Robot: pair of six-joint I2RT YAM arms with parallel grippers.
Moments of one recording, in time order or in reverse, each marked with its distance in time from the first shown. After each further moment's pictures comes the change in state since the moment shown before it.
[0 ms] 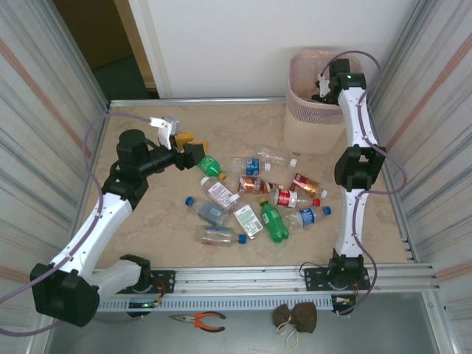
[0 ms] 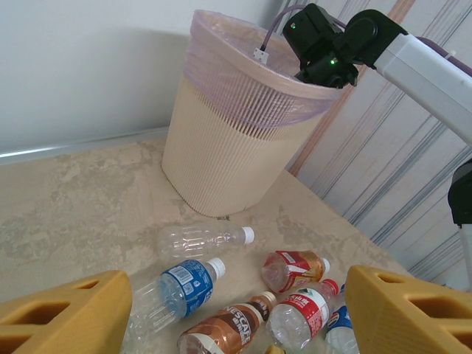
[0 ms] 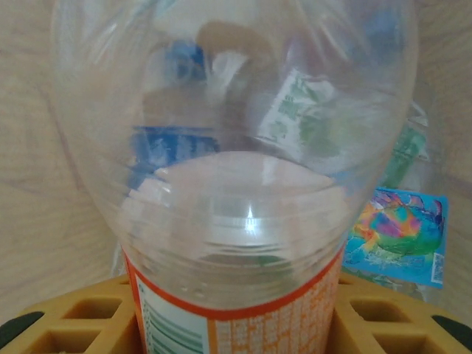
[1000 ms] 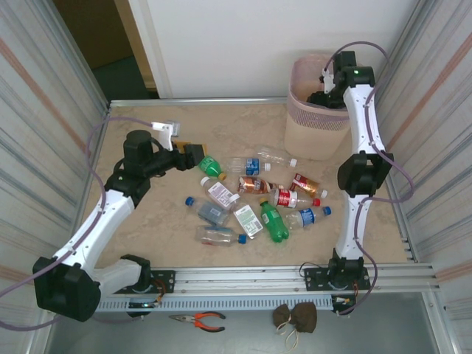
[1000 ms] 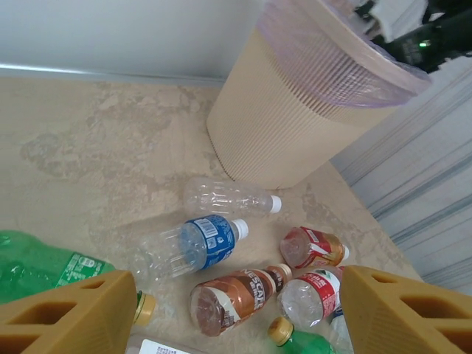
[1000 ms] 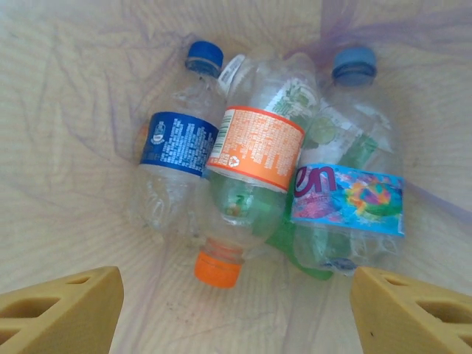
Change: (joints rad) left arm 0.000 0.037 -0.004 -0.131 -0.105 -0.105; right arm 0.019 -0.156 -0.026 -0.081 0.077 -0.006
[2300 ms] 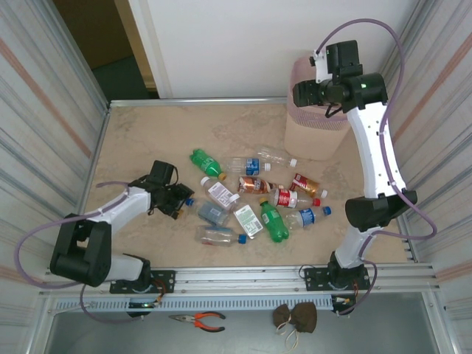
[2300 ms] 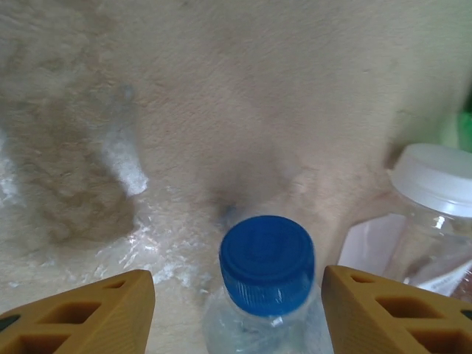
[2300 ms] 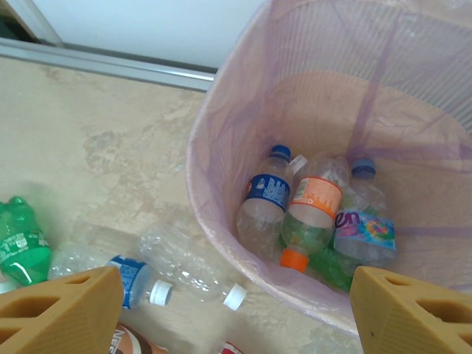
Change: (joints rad) left arm 0.002 0.258 -0.226 -0.335 -0.243 -0.834; right arm 0.214 -0.441 -0.234 0.166 0.102 0.048
